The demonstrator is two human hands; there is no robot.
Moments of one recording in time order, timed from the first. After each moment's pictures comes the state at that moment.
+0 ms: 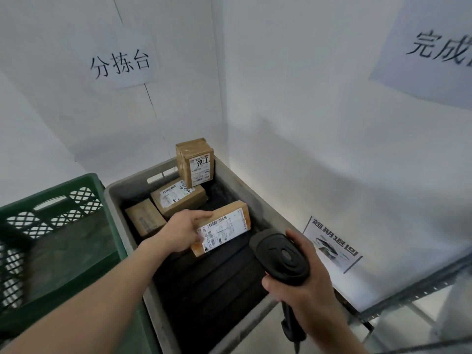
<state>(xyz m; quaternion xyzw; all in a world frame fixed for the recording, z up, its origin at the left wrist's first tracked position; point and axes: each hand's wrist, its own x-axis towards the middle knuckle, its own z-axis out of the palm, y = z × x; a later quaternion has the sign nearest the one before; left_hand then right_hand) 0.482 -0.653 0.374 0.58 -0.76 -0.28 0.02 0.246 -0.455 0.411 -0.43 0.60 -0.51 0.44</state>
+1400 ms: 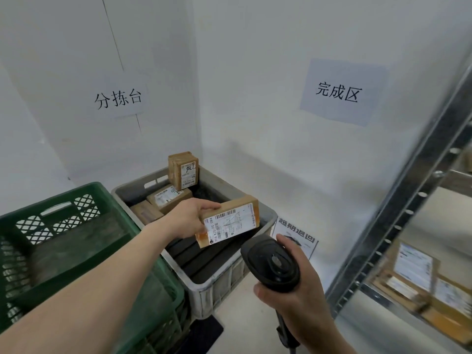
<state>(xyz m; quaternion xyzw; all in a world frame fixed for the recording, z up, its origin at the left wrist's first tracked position) 0.502 -0.490 0.480 0.46 -0.85 -0.27 0.07 0.333 -0.247 0.472 -0.49 0.59 -0.56 0.31</state>
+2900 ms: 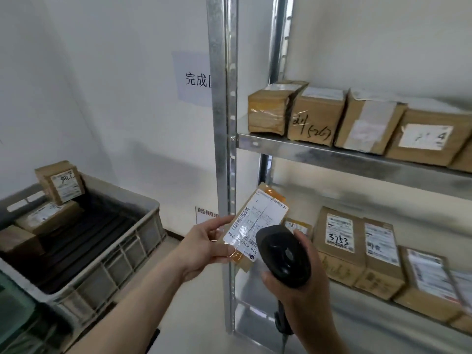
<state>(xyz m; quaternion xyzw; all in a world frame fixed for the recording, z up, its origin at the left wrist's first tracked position) 0.225 -0.223 0.461 0.29 -0.59 -0.74 0.14 0.121 -0.024 0.447 -0.35 0.69 -0.62 0.12</state>
